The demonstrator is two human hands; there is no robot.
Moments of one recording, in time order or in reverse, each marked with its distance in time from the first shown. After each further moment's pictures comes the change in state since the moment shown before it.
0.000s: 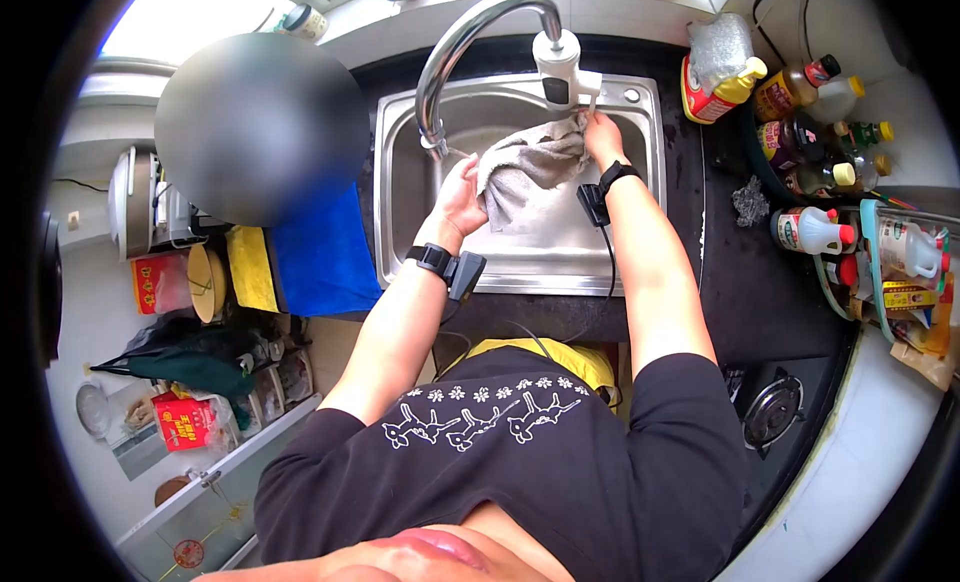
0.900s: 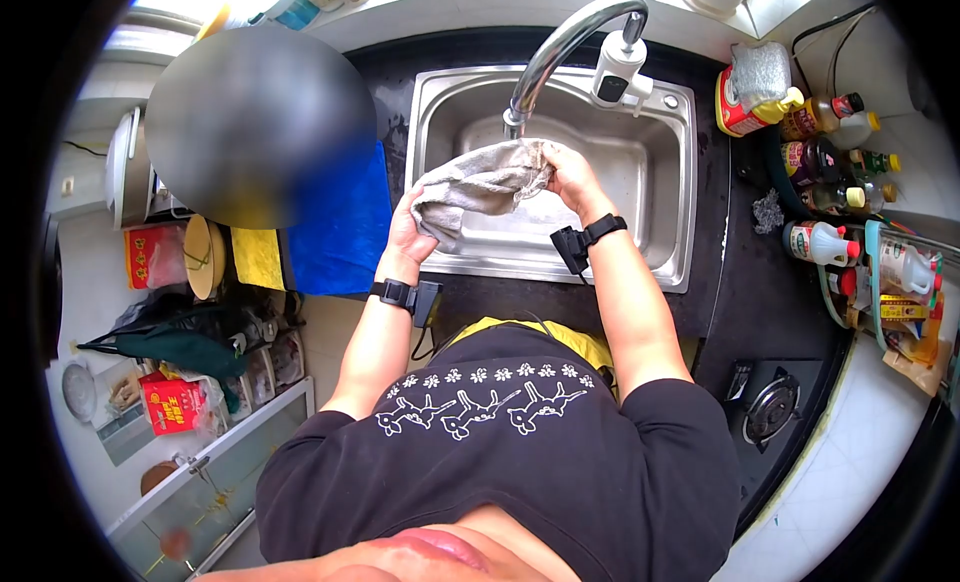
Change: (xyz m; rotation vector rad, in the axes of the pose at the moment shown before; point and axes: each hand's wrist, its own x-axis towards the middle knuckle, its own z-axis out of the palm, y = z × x) left_hand -0.117 0.056 -0.101 -0.087 0.093 0.249; right_hand -0.129 -0.105 0.063 0.943 -0.579 0.323
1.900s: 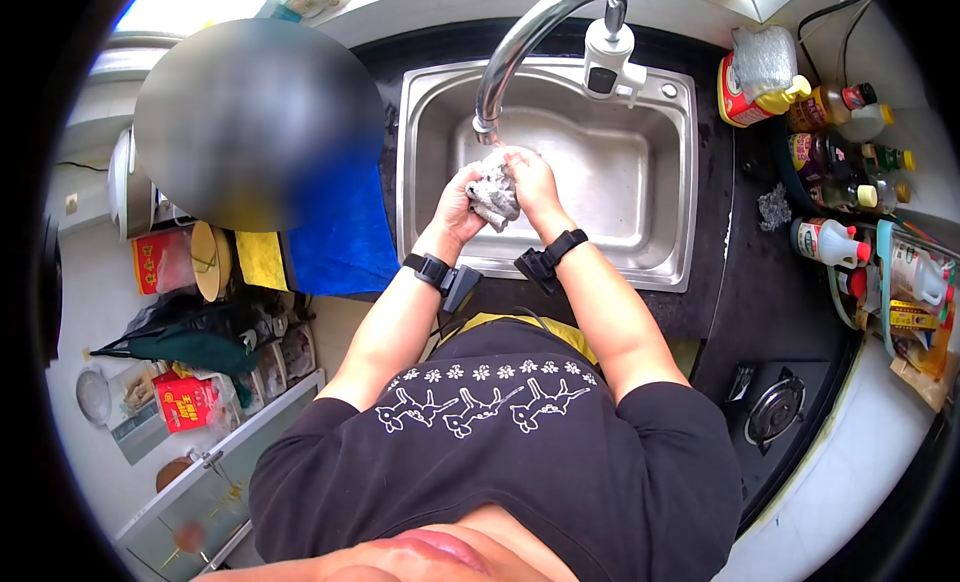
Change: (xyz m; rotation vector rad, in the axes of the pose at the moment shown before) left_hand 0.053 -0.064 0.056 0.082 -0.008 -0.116; right_hand -0.002 0.035 0.041 0.017 0.107 -0.295
